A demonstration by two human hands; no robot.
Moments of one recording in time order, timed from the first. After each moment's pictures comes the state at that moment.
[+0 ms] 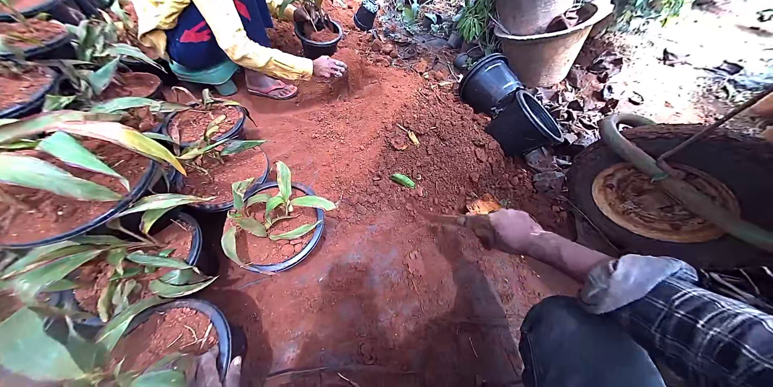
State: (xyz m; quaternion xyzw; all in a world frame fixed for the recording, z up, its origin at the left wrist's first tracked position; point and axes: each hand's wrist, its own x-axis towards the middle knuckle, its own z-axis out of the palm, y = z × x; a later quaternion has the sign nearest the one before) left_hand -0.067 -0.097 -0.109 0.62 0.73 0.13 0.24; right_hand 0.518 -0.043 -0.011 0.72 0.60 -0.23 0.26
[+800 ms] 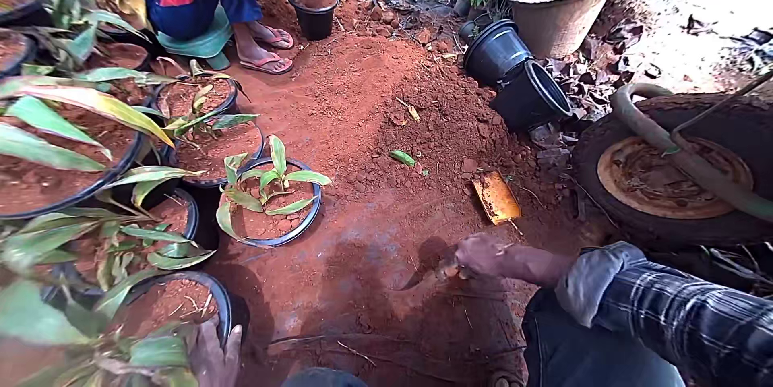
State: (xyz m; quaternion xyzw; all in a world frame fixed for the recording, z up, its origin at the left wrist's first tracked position) left_hand -0.068 -0.097 -0.111 0.63 0.72 0.17 0.24; right_hand 0.439 -0.082 -0.022 0.50 0.71 -0.33 0.37
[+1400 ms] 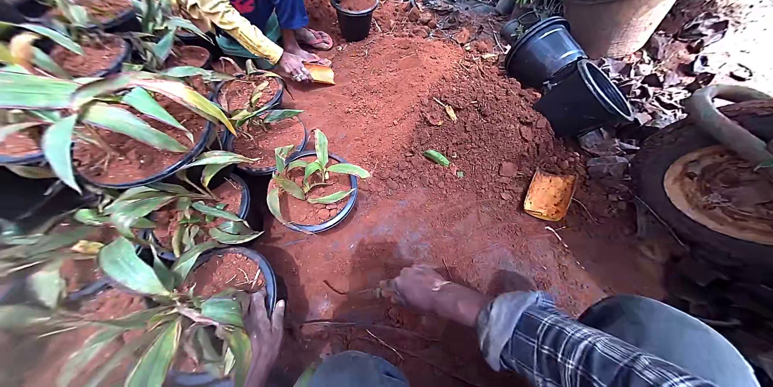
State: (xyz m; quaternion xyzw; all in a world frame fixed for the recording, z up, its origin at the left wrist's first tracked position) left_hand -0.060 -0.097 -0.114 0.61 0.72 0.21 0.24; right_hand 0.268 -0.071 -0.070 0.50 0.74 -0.40 0.23
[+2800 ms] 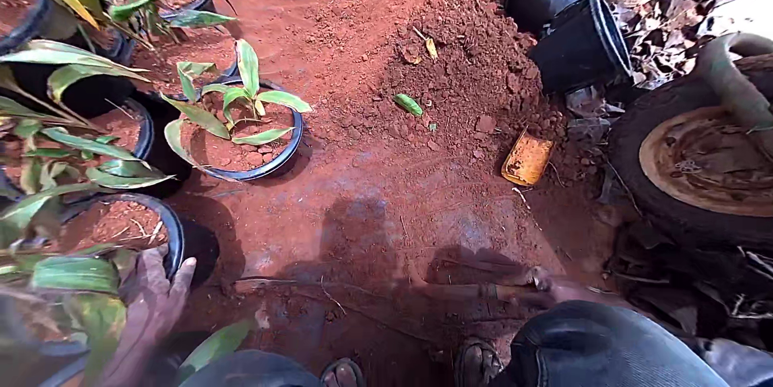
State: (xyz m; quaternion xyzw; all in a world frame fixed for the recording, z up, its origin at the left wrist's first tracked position) left_hand -0.064 -0.095 -0.098 0.62 0.75 0.10 0.21; right_hand 0.580 -0.249 -0.110 0.64 0.53 -0.54 0.14
